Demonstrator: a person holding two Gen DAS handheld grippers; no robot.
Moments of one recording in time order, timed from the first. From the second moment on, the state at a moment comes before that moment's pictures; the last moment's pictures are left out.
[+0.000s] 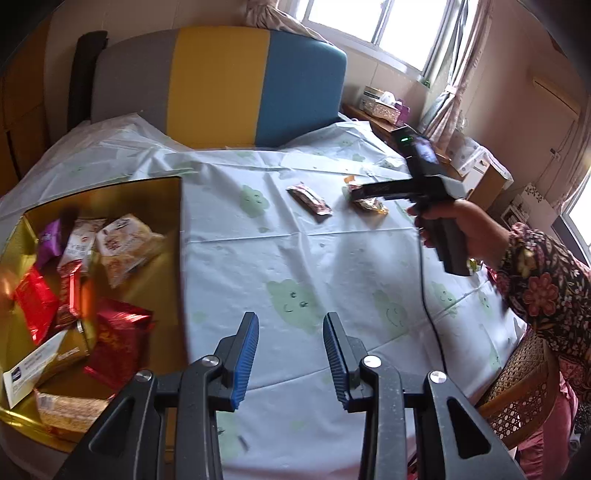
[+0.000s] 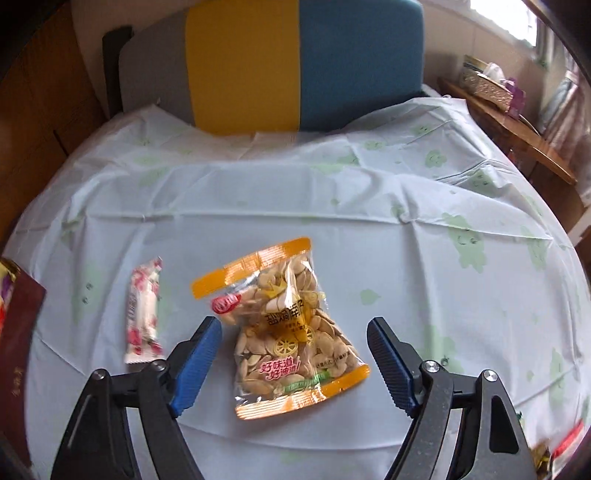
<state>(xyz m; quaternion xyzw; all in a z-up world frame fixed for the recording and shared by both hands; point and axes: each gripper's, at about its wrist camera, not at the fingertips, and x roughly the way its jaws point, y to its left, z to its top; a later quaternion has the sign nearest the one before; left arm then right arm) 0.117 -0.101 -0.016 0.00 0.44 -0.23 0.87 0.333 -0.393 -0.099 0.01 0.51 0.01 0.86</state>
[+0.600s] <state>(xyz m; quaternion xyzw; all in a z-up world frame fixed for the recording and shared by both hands) 0.167 -0.173 -0.020 0.01 0.46 -0.25 0.85 0.267 -0.403 -0.098 0.11 0.62 -0.01 0.77</state>
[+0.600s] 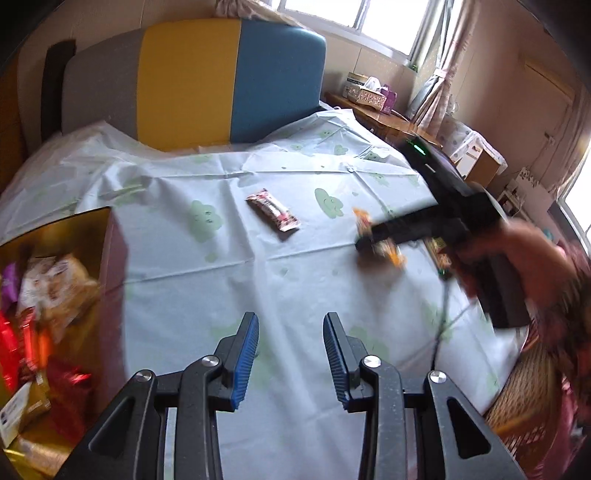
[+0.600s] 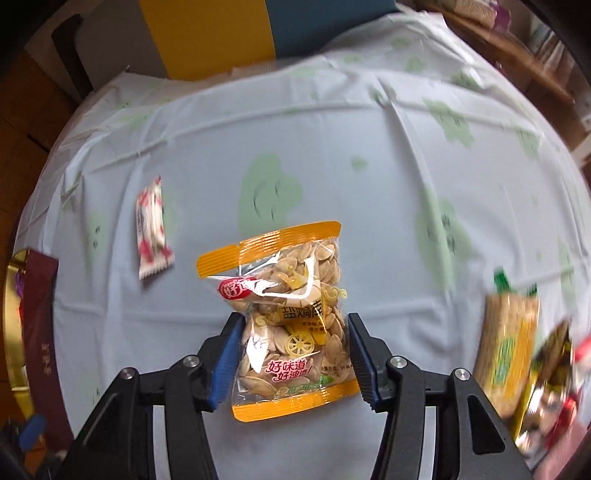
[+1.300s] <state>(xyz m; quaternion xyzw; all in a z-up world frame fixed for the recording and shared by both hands) 0.331 -0.263 -0.092 -0.02 0.51 -0.15 0.85 0.254 -0.441 -0.089 0.19 0.59 -0.05 0.78</state>
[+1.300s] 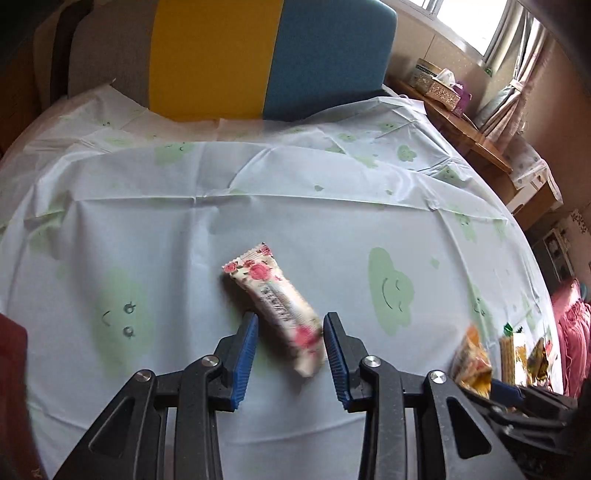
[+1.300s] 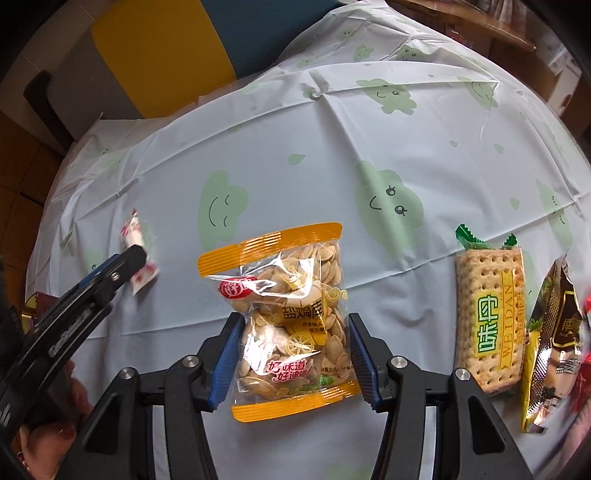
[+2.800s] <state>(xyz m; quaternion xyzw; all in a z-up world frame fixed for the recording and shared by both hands) 0.226 -0.220 -0.087 0.00 0.46 -0.21 0.86 0.251 -0.457 -0.084 0.20 0.58 -0.02 0.79</state>
